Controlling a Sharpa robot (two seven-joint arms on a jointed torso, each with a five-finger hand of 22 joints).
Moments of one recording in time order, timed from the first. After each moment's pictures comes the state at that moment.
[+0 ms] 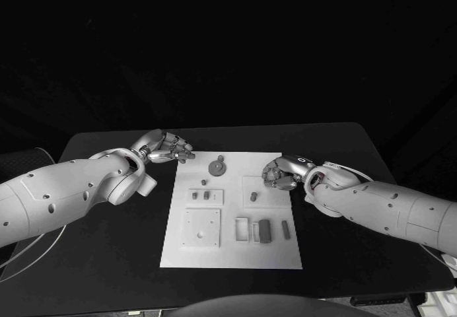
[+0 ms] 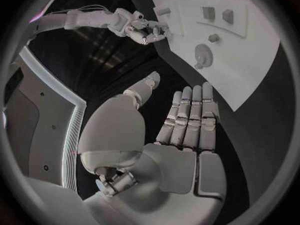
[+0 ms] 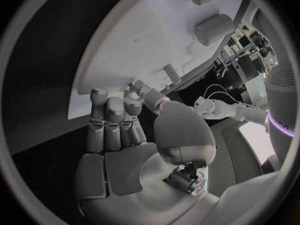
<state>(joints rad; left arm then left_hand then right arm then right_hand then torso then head) 1.23 -0.79 -0.17 1.28 -0.59 -0.26 0.24 1.11 -0.17 0.50 -0.21 0.06 0.83 0.19 0.20 0.59 1.01 0.17 0.17 0.15 0.84 0.16 0.36 0.55 0.09 0.89 0.06 0.15 0.83 1.04 -0.66 -0.09 1.13 -1.44 -0.36 0.12 1.08 -0.03 0.56 -0.29 0.05 0.94 0.11 0.22 0.59 1.19 0.02 1.17 0.94 1.24 -0.09 1.23 1.10 0.25 1.14 -0.01 0.88 1.31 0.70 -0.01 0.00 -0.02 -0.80</state>
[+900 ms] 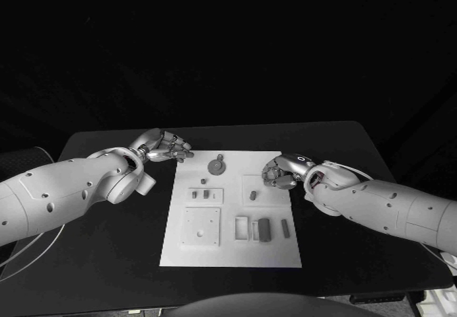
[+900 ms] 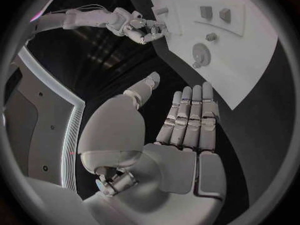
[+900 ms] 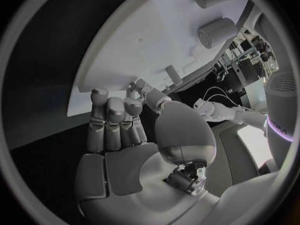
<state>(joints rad) 1.23 -0.79 -0.17 1.27 -0.59 -0.26 0.23 1.11 -0.16 0.50 -0.21 0.06 0.83 0.19 0.20 0.59 1.02 0.17 0.17 0.15 0.85 0.16 0.36 0.55 0.08 0.90 0.06 0.15 0.83 1.04 -0.66 -0.09 1.13 -1.48 -0.38 0.12 1.07 0.00 0.56 -0.29 0.05 1.00 0.07 0.25 0.60 1.19 -0.01 1.17 0.94 1.24 -0.10 1.23 1.10 0.25 1.14 -0.02 0.88 1.31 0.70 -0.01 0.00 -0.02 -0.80</state>
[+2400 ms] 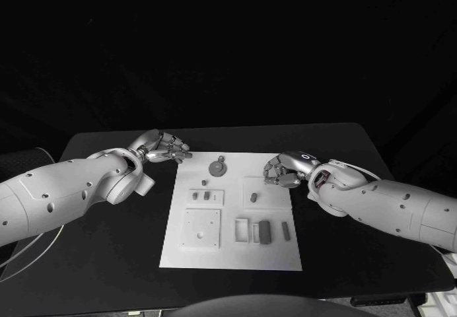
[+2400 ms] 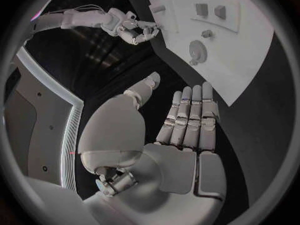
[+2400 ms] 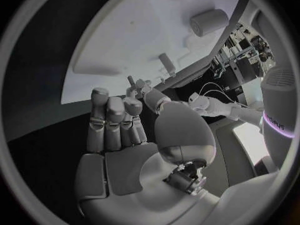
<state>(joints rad) 1.23 -0.79 -0.17 1.26 -0.58 -0.26 0.22 1.11 -0.16 0.50 -0.21 0.06 0.83 0.19 0.20 0.58 1.02 0.17 0.16 0.15 0.85 0.16 0.36 0.55 0.08 0.90 0.06 0.15 0.83 1.06 -0.72 -0.08 1.23 -1.47 -0.40 0.12 1.08 0.03 0.57 -0.29 0.05 1.00 0.07 0.26 0.60 1.19 -0.01 1.17 0.95 1.24 -0.11 1.23 1.10 0.25 1.13 -0.01 0.88 1.31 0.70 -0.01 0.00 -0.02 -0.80</state>
